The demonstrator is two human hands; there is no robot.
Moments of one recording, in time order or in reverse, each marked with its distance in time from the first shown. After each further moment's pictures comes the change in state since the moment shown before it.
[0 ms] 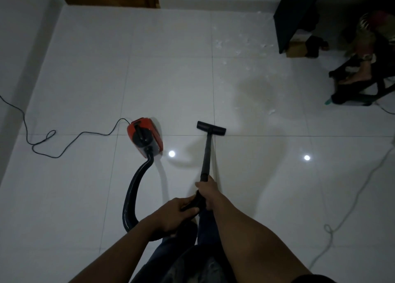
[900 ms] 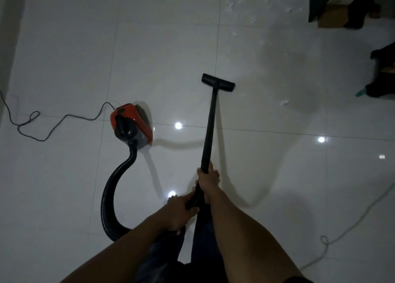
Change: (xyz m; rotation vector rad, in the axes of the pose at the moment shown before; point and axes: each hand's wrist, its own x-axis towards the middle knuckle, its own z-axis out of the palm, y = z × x) left_hand 0.208 0.070 0.016 0.207 -0.036 -0.238; right_hand 0.172 -0.060 -0.096 -0.178 0.004 0.017
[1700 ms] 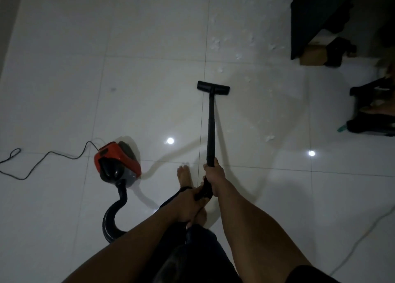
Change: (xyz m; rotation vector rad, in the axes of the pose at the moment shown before) left_hand 0.098 0.190 -0.138 -0.073 -0.006 0.071; right_hand 0.090 -0.206 -0.135 0.246 -0.024 0.048
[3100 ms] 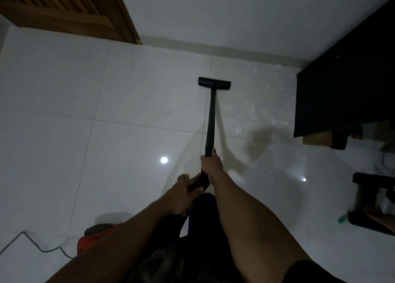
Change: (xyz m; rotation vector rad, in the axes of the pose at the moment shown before) left_hand 0.268 0.288 -0.448 -0.044 0.127 0.072; right_hand 0.246 -0.573 0.013 -0.306 0.060 -0.084
